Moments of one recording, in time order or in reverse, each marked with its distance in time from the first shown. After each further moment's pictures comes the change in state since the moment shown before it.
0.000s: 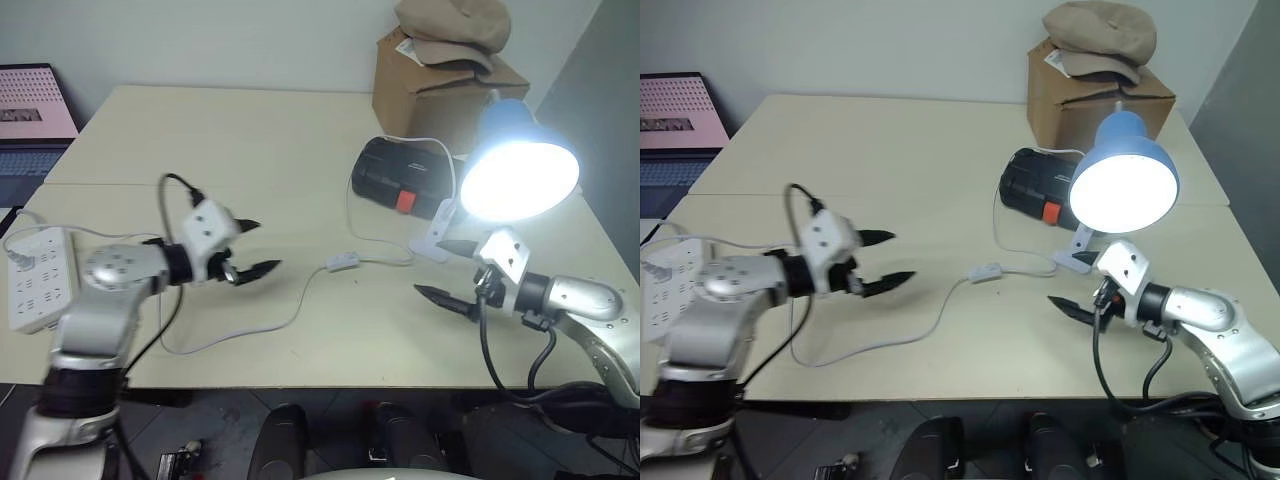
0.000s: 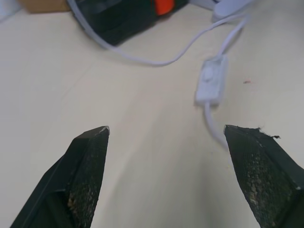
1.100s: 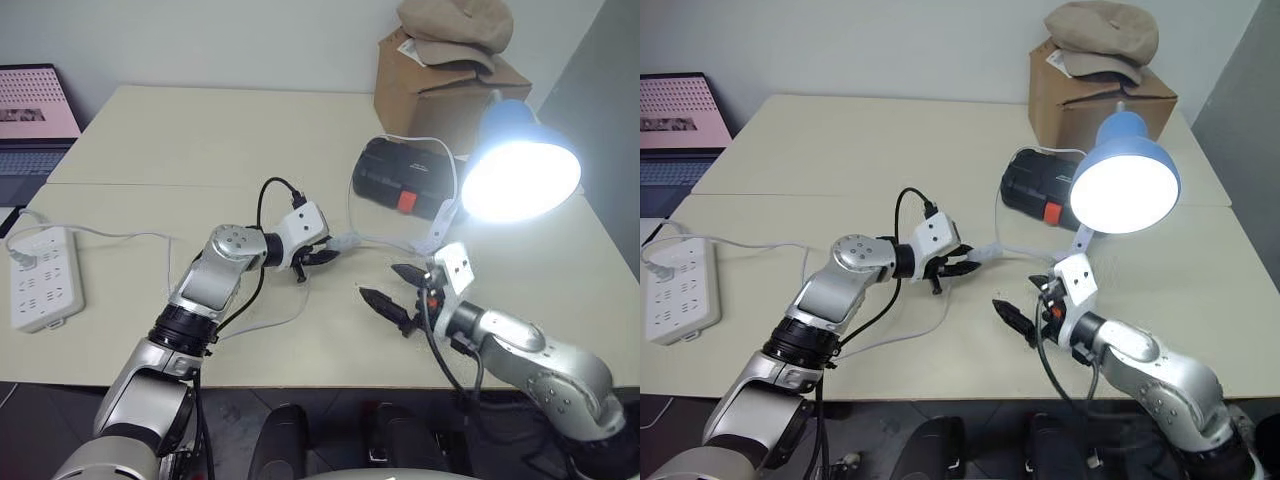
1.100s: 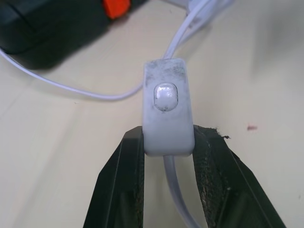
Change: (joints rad) left arm -0.396 -0.298 -0.501 0.462 0.246 -0.155 0.059; right arm 0.078 0.182 0.218 -0.296 0.236 0.200 -0.515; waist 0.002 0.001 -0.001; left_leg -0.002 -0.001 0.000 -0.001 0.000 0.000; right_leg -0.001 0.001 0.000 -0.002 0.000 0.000
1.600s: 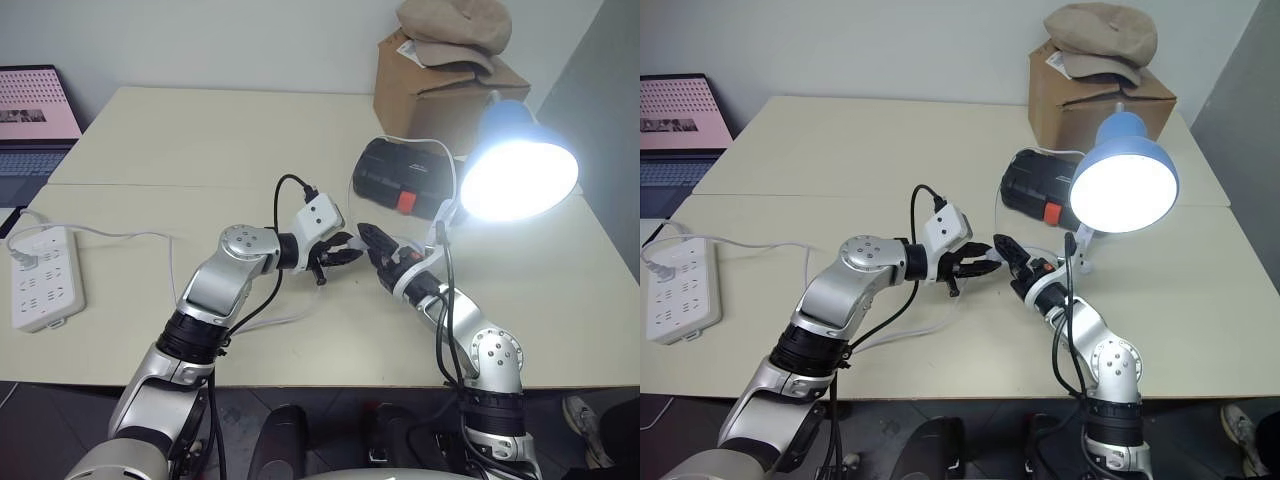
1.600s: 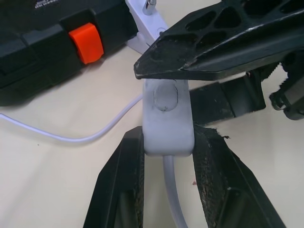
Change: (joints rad) left arm 0.014 -0.062 0.046 -0.221 -0.127 0.246 0.029; right arm -0.178 0.721 -0.299 0.460 0.669 0.126 -0.555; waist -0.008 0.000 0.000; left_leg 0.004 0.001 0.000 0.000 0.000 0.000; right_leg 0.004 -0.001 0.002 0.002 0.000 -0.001
